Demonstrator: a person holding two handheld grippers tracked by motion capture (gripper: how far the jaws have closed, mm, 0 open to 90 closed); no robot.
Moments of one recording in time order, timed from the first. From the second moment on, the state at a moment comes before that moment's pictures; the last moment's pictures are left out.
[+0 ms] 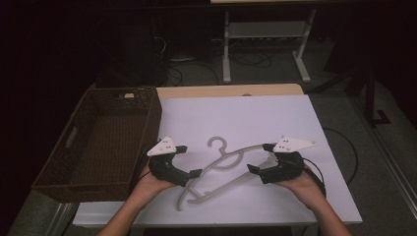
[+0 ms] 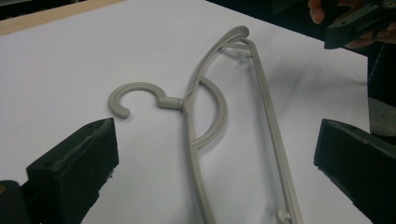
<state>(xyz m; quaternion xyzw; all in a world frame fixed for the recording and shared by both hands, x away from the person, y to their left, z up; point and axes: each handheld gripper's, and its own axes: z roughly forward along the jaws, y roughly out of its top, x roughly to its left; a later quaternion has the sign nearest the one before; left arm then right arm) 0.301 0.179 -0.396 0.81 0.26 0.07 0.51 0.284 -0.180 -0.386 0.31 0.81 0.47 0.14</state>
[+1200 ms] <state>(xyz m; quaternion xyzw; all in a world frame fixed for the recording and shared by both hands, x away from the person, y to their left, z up) 0.300 0.177 -0.396 0.81 0.26 0.06 0.51 0.292 -0.147 -0.424 0.31 0.87 0.38 0.08</state>
